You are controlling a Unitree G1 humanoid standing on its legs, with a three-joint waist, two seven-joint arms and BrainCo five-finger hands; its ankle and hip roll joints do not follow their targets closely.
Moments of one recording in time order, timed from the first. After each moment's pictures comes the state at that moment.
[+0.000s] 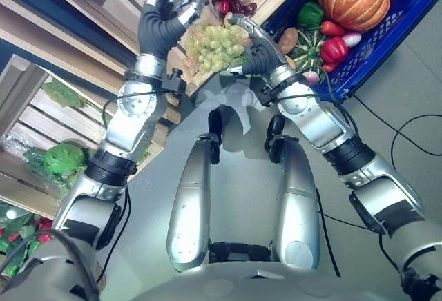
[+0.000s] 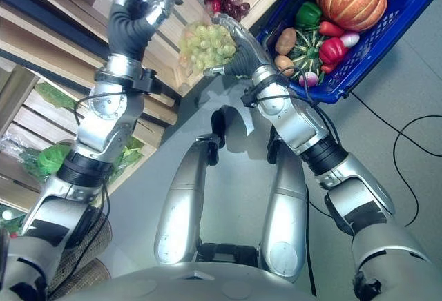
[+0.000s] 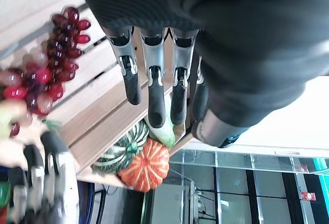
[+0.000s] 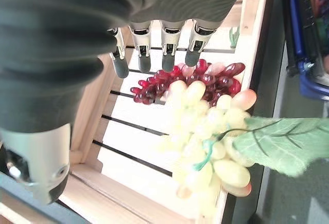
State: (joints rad) left arm -0.65 0.48 -0.32 -0.03 -0.49 -0.24 0.19; right arm -0.81 -0.48 0.61 0.13 -0.10 0.15 -0.19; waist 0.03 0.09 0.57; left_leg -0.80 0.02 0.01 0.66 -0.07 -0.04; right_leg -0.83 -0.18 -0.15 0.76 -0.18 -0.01
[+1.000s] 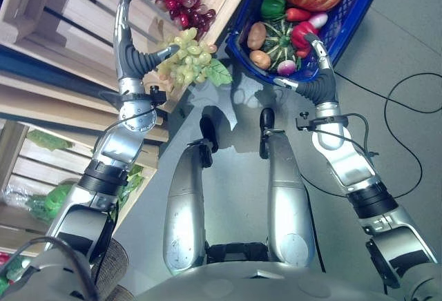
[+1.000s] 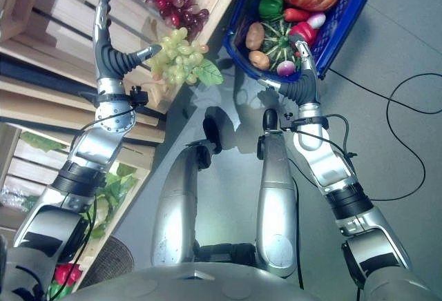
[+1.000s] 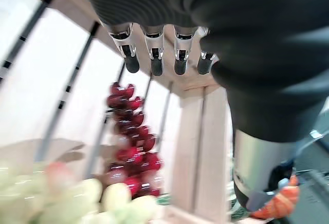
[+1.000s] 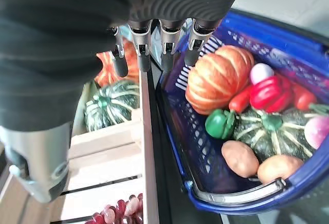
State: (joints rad) left arm -0.53 0.54 -0.27 0.16 0.03 0.00 0.65; right arm -0.35 -0.55 0.28 0.00 -0.01 -0.09 -0.41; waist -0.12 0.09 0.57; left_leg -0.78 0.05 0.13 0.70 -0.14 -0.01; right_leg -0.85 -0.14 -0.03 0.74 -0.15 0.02
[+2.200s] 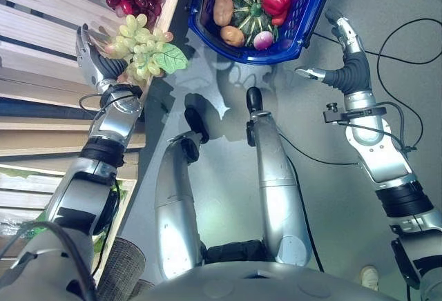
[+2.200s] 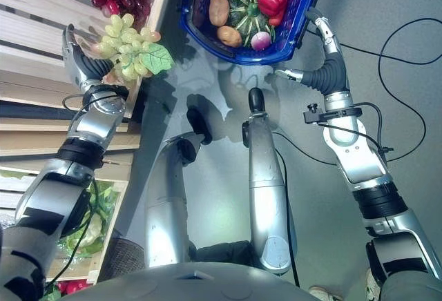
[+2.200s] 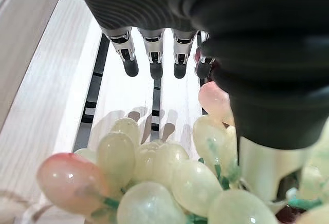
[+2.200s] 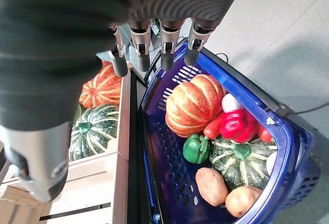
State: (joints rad) left arm -0.76 0.55 -0.28 0.66 -0.05 0.15 0.83; right arm -0.36 -0.69 0.19 -0.03 0.09 -0.20 -0.28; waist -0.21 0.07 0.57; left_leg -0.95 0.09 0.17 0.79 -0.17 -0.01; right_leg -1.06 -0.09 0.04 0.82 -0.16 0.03
